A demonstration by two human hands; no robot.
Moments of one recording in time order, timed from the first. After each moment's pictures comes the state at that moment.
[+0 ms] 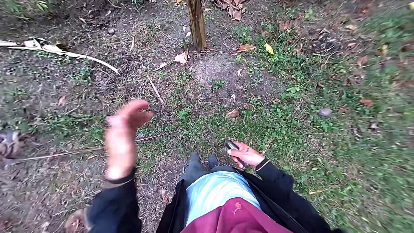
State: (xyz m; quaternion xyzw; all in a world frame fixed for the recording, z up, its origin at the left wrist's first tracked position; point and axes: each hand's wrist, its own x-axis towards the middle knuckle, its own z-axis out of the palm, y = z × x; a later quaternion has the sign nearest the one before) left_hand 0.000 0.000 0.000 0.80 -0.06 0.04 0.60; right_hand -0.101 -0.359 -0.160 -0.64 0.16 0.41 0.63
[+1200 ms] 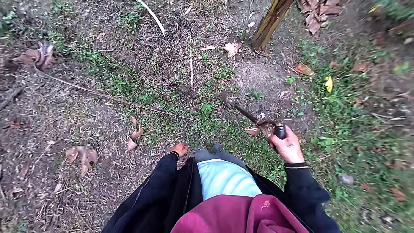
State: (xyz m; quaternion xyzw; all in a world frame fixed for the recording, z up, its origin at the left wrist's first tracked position) left_hand 0.022 0.113 -0.333 0.79 0.20 -0.49 0.31; right_hand 0.144 -0.296 -0.151 -0.84 0.11 0.14 0.51
